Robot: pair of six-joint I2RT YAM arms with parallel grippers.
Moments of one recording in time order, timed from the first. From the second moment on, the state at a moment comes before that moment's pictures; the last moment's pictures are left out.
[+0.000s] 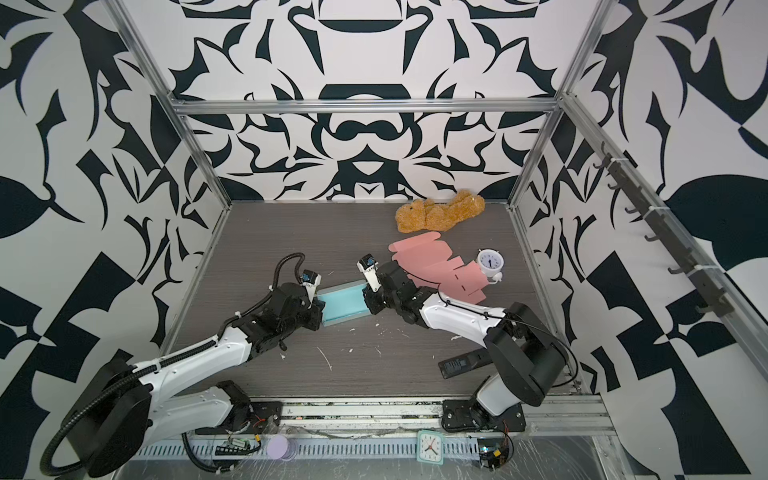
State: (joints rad) left arm -0.70 1.16 0.50 -0.05 -0.09 -0.29; right arm 0.76 1.53 0.84 0.01 -0.09 0.13
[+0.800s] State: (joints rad) left arm -0.75 1.19 0.47 -0.02 -0.15 -0.34; right arm 0.77 1.43 0.71 0.04 -0.08 0.13
